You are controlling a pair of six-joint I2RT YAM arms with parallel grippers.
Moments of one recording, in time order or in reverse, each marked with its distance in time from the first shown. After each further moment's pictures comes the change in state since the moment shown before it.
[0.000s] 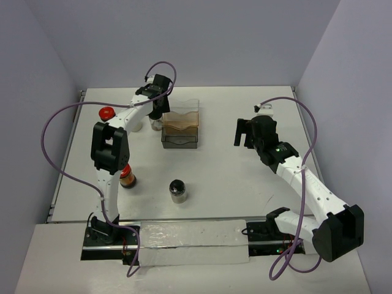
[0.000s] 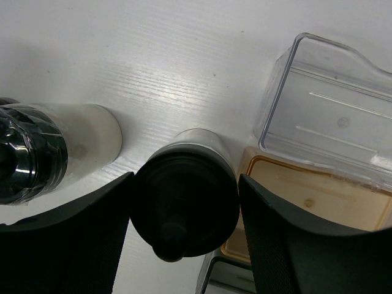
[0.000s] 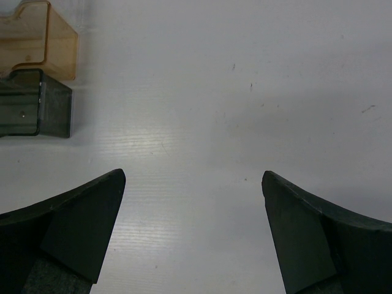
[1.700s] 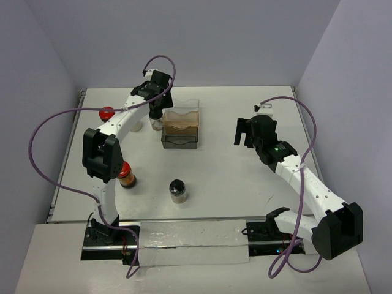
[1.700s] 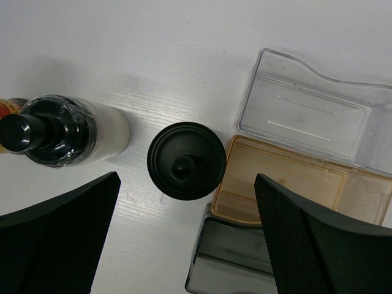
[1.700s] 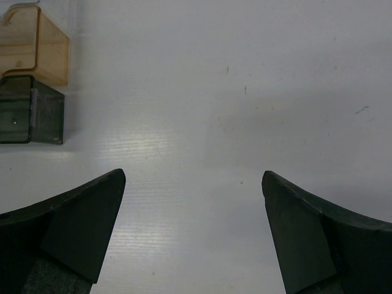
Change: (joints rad) left arm -0.037 -0.157 -0.075 0.031 -0.030 -0.006; right arm 0.000 0.017 0.000 0.016 0.026 0.000
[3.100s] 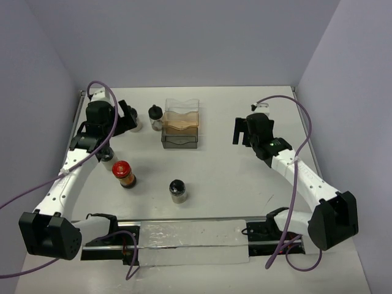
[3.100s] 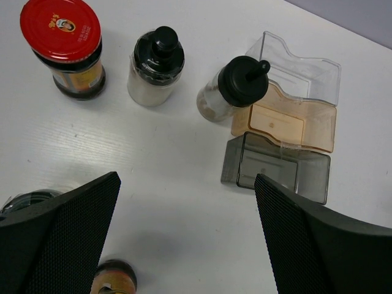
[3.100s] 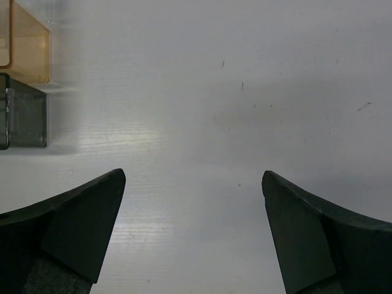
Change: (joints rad) left arm 0.256 -0.862 -0.812 0.290 0.367 0.031; right arm -0.005 0.070 0.005 0.018 0.011 0.000
